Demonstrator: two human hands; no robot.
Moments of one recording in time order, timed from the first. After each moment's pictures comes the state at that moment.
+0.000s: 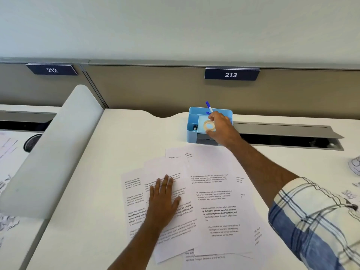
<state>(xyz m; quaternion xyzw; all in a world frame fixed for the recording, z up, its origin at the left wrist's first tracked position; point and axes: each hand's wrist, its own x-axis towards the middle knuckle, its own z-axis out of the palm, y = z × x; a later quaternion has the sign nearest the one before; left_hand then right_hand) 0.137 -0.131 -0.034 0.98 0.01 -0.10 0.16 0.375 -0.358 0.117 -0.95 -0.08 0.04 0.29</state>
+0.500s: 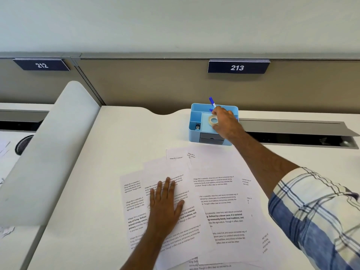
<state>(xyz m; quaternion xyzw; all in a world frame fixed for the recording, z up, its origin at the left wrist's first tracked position) 0.134 -0.131 -0.056 0.99 0.02 -0.08 0.14 0.420 -0.354 0.092 -0.97 -0.06 0.05 0.23</state>
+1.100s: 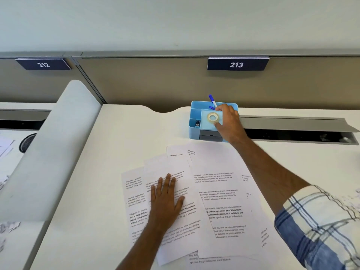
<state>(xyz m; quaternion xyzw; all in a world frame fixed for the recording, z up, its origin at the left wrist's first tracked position) 0.136 -0.132 -0.043 0.98 0.02 -0.10 0.16 0.395 -0.365 0.089 -0.94 -0.05 -0.02 0.33</state>
